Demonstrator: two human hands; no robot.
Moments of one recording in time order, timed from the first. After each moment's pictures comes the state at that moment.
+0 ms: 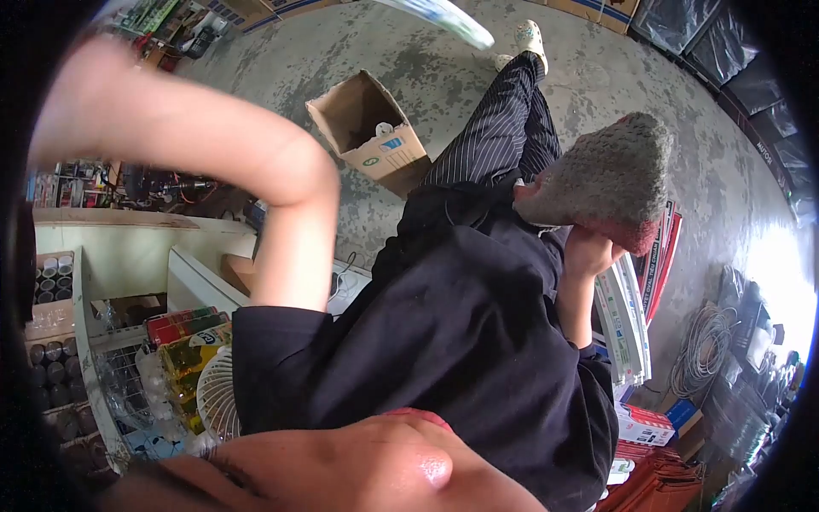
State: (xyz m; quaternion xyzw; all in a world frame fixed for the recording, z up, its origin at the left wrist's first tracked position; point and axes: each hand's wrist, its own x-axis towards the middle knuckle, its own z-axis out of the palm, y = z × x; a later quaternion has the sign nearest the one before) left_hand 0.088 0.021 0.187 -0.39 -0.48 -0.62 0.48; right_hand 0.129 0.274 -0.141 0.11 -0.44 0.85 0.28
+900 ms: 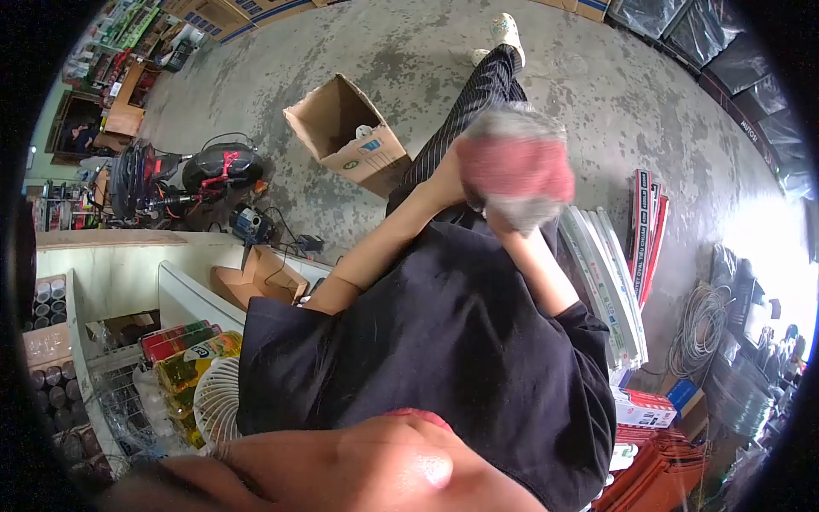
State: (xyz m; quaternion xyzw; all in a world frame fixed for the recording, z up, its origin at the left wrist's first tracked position) left_hand 0.093 0.082 -0.107 -0.29 -0.72 -0.61 0.14; right_hand 0.124 0.197 -0.093 0.17 -0.77 0.49 0.38
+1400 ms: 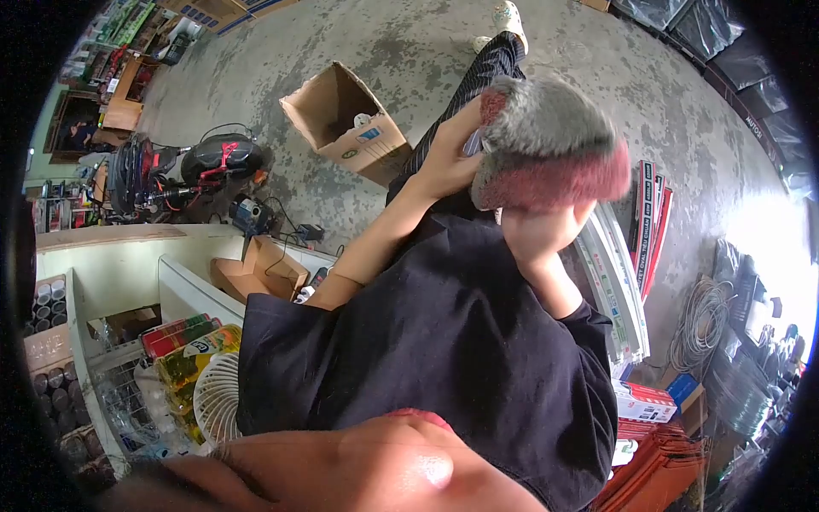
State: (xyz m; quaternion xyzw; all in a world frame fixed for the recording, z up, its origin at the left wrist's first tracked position) left_hand 0.096 0.077 -0.080 -0.32 -0.71 -0.58 0.23; right_hand 0.151 0.208 -0.072 -0.01 -0.39 0.90 0.21
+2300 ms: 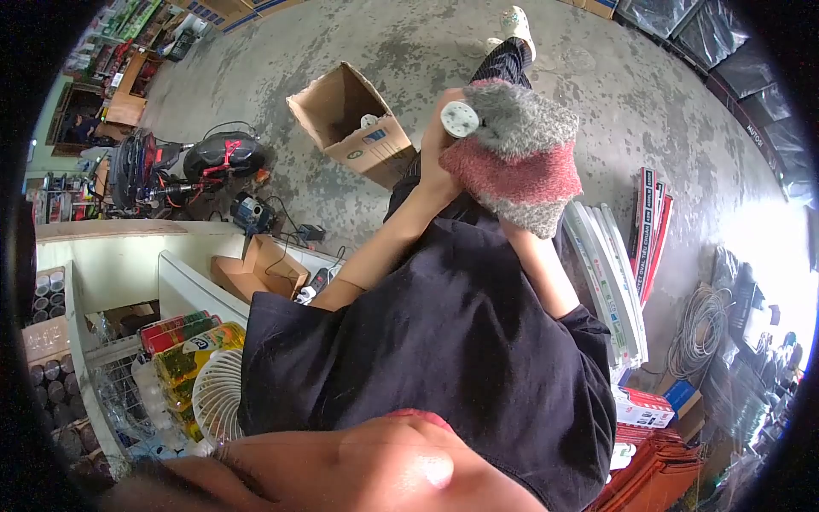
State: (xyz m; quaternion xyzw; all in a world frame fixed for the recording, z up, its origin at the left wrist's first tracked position) left_hand 0.107 0.079 -0.079 -0.17 -0.62 -0.74 0.22; right_hand 0.130 0.202 -0.066 0.13 -0.82 0.47 0.29
